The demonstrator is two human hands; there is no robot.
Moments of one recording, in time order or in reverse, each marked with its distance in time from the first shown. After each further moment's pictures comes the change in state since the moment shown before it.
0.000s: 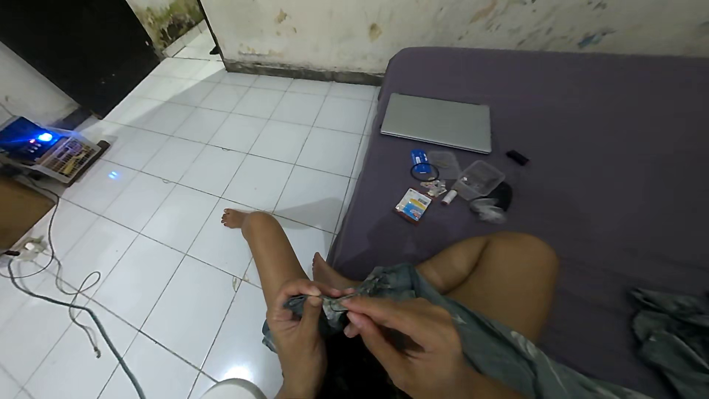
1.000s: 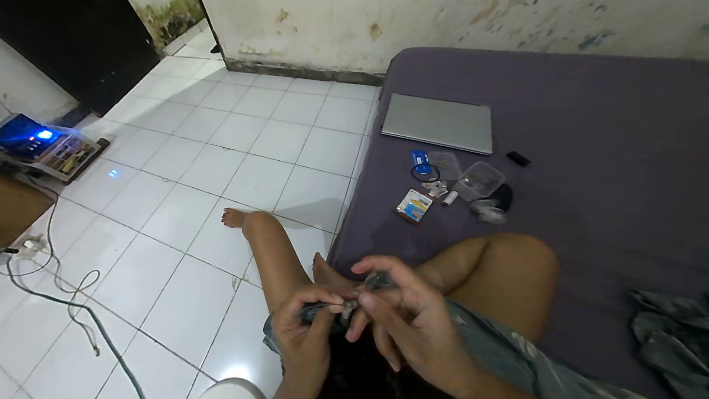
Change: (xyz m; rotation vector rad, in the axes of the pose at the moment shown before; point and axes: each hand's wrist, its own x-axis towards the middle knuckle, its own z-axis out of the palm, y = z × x) left_hand 0.005 -0.001 -0.008 0.127 -0.181 0.126; right_hand 0.014 -0.012 -0.007 0.408 -0.075 0.460
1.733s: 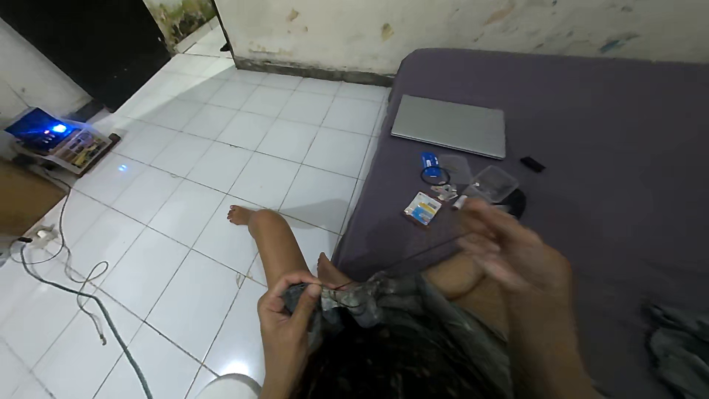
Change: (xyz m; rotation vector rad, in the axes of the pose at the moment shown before) left_hand 0.007 0.011 -0.024 0.090 0.091 -0.195; right_hand 0.035 0.019 -0.149 0.289 0.163 0.152
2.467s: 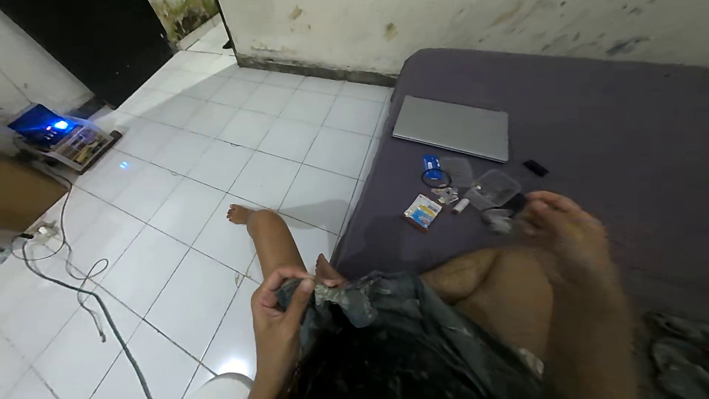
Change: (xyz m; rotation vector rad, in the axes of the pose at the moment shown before) left_hand 0.011 0.002 -0.001 -0.004 -0.038 0.007; right_hand -0.004 -0.023 -0.058 -0.564 0.416 -0.155
